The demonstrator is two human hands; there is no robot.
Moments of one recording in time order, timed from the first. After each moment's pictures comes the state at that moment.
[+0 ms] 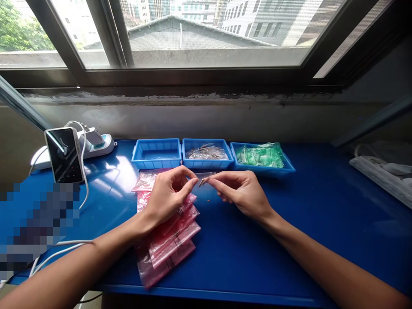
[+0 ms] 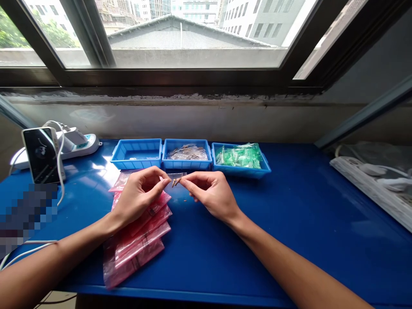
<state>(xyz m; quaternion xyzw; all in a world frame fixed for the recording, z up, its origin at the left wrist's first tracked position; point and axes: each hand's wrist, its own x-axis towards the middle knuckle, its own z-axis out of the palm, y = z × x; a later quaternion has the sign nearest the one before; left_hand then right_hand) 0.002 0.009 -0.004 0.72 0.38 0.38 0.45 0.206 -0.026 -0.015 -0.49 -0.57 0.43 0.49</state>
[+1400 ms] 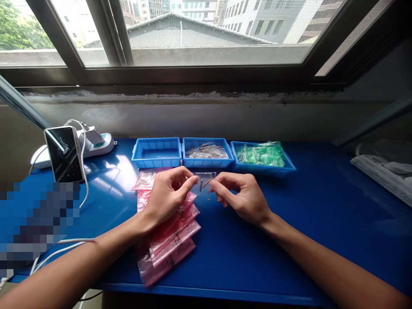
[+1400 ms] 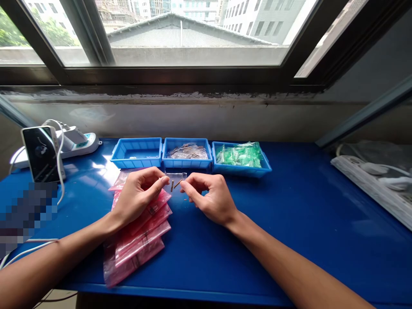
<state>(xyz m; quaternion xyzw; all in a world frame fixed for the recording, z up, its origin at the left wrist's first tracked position) 0.002 0.007 -0.002 0.70 0.38 0.38 0.47 0.203 -0.032 -0.011 -0.49 -0.65 0.35 0.46</state>
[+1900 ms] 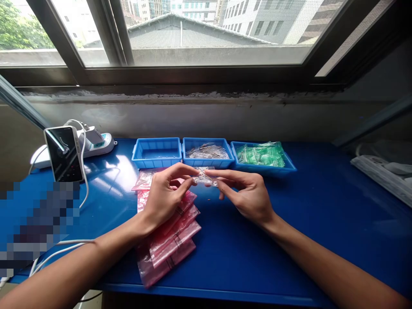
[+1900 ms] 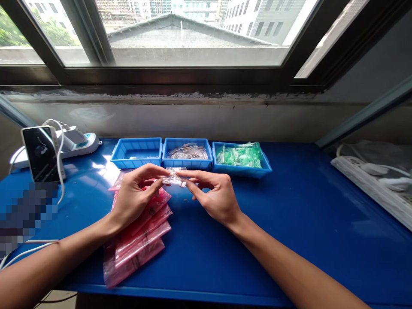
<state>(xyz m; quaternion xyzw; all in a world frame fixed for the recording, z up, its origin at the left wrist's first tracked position) 0.000 0.007 -0.005 0.69 0.35 0.43 0.46 0.206 -0.031 -0.021 -0.48 -0.62 0.34 0.52</state>
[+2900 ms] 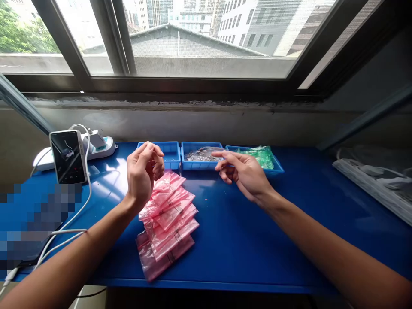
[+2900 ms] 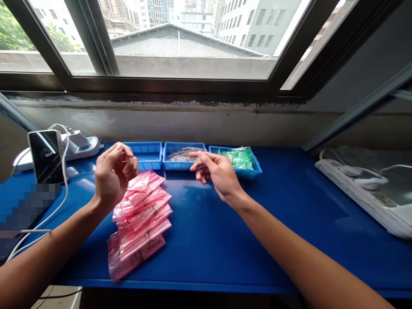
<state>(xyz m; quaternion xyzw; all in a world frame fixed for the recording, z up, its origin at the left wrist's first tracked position) -0.019 0.036 0.025 0.50 0.30 0.61 0.54 0.221 0.002 0.004 -0.51 -0.45 0.49 0.55</state>
